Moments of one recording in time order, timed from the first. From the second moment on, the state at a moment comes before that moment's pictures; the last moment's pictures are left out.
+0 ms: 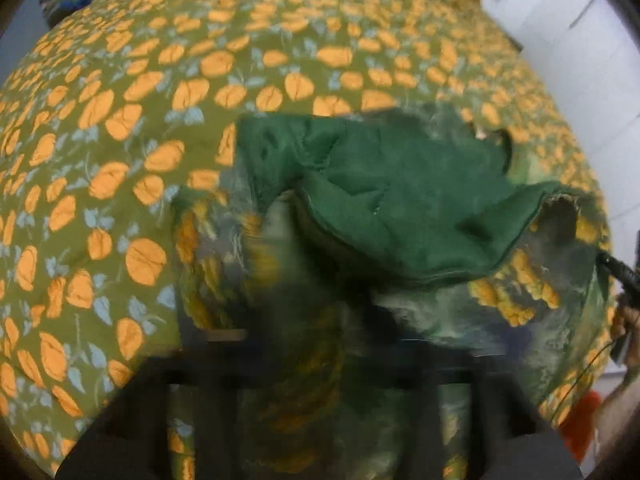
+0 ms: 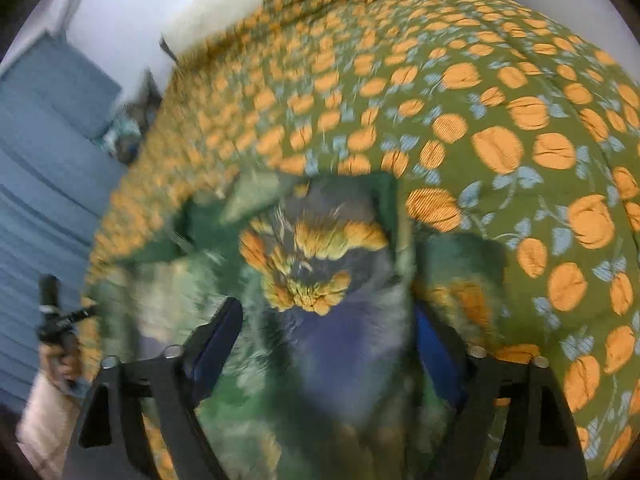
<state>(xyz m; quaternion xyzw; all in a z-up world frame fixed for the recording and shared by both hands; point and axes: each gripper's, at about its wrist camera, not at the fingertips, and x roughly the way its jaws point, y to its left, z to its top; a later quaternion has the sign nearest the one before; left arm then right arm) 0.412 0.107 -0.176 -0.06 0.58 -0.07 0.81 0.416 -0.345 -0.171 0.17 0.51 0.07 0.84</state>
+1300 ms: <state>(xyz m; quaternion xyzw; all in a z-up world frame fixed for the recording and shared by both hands) 0.479 0.084 -0.177 -0.04 0.42 0.02 0.90 0.450 -0.294 -0.160 0.09 0.42 0.07 0.90</state>
